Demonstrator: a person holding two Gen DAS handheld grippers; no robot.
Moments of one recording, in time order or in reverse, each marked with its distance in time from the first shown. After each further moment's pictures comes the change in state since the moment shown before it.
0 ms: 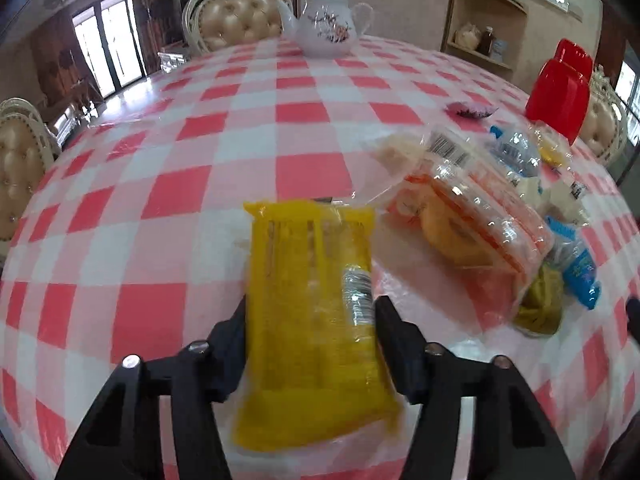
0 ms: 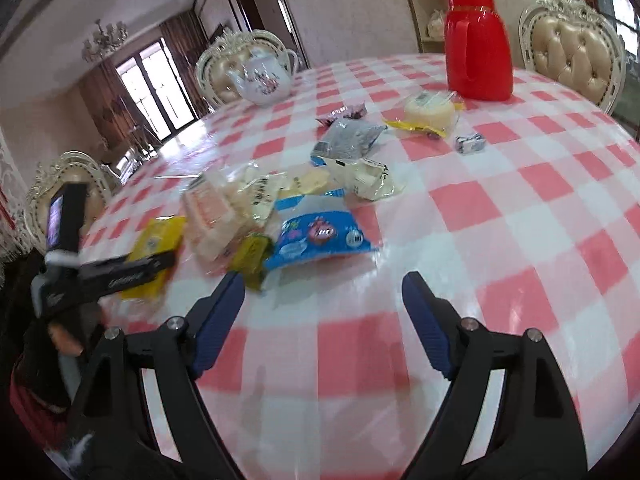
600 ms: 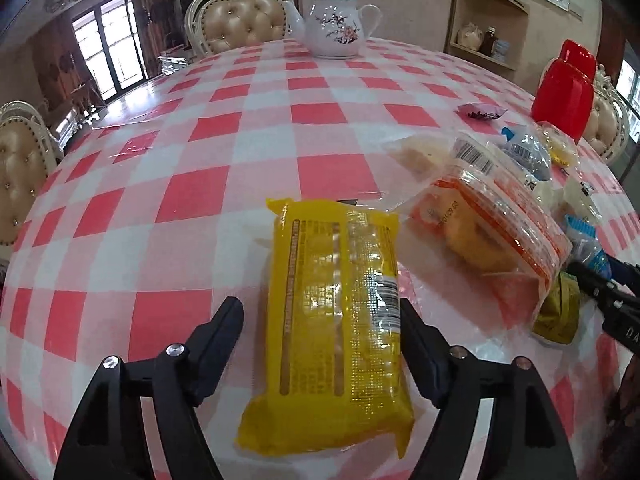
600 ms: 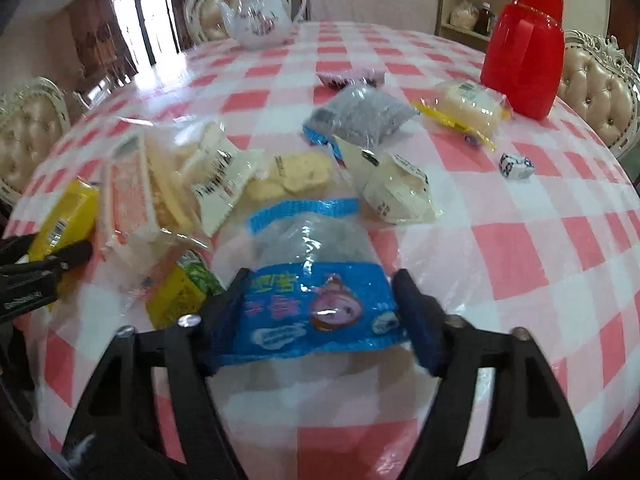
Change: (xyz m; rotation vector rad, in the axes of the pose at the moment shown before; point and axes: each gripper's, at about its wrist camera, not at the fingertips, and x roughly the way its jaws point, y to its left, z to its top) left arm 0.006 0.013 0.003 -0.004 0.010 -0.014; right arm 0.066 0.019 0.018 -0.199 0.106 -0.171
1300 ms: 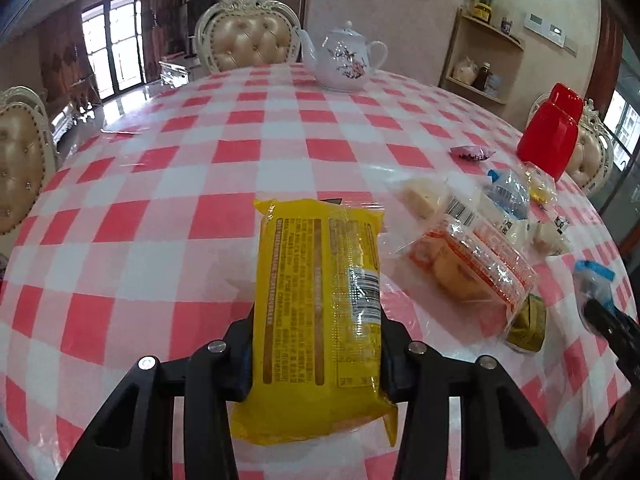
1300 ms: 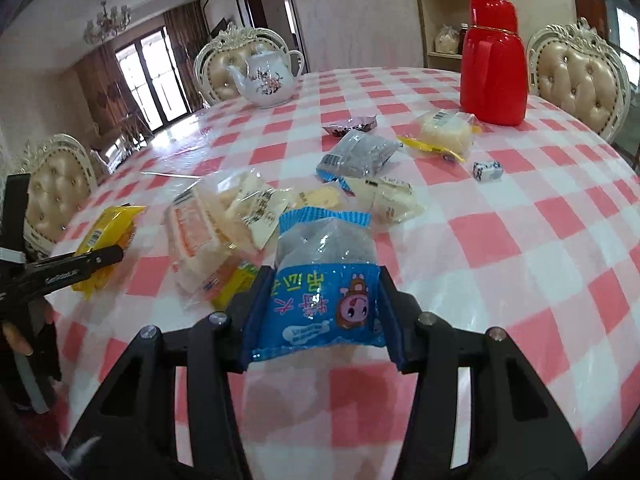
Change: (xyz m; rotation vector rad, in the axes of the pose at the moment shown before) left arm -0.033 0.028 0.001 -0.062 -0.089 -0.064; right arm -0.065 0.002 -0.027 0.116 -0.158 0.092
